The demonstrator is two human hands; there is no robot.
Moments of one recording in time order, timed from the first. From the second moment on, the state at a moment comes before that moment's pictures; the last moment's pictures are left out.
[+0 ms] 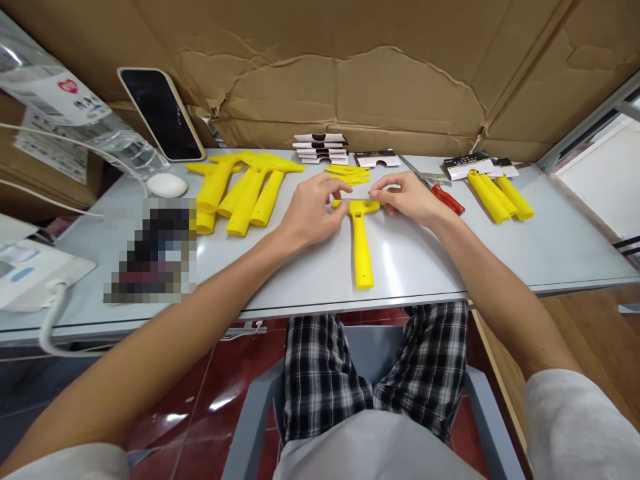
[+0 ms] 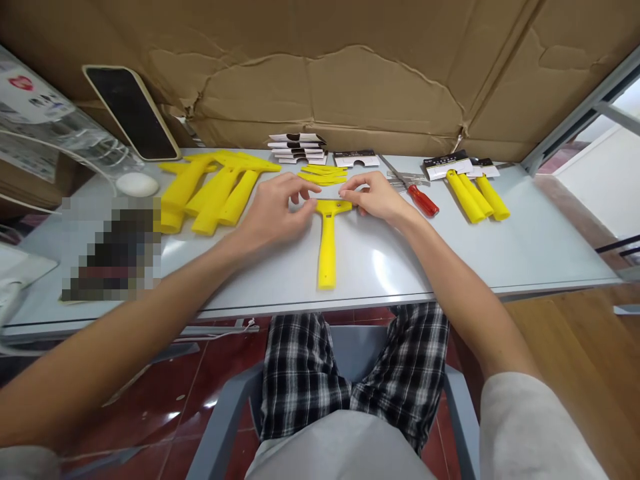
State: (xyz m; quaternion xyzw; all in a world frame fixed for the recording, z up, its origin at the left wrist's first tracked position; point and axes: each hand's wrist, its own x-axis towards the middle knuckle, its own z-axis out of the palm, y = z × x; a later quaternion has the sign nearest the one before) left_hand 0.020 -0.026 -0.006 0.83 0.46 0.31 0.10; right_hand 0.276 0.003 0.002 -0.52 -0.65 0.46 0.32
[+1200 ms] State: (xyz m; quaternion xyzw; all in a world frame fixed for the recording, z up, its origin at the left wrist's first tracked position) left_hand 0.033 -0.056 0.020 0.87 0.47 0.12 0.12; right_hand 0.279 0.009 0.005 -0.50 -0.59 0.42 0.47
